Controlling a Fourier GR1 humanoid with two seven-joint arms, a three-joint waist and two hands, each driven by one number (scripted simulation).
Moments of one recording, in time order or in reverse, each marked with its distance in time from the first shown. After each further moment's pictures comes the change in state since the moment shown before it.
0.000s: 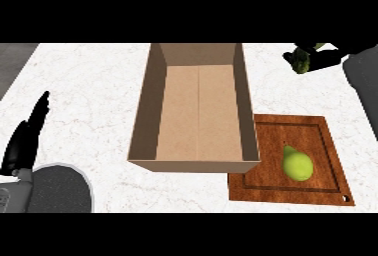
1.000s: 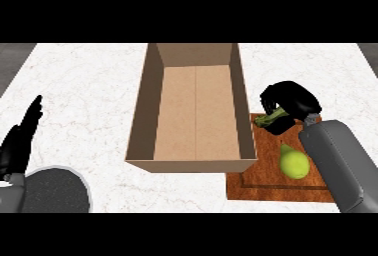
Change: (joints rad) left arm 0.025 0.022 0.020 0.011 0.025 -0.009 -0.012; right arm 0.452 0.169 0.158 -0.387 0.178 0.052 0.810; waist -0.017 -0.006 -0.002
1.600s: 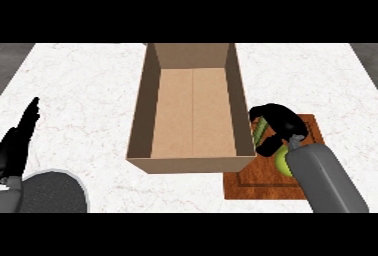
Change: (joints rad) left arm 0.024 0.011 -0.009 -0.027 0.015 0.014 0.019; right arm 0.158 0.114 -0.005 -0.154 -0.094 0.128 0.340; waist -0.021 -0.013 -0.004
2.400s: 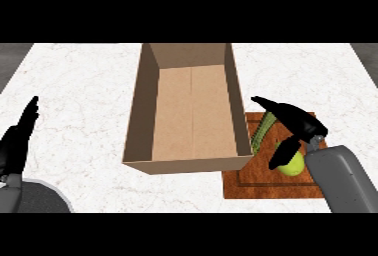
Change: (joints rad) left arm -0.014 0.036 -0.037 0.033 0.036 0.037 -0.002; right arm 0.044 -0.079 -0.023 -0.142 -0.205 0.143 -0.028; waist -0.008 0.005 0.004
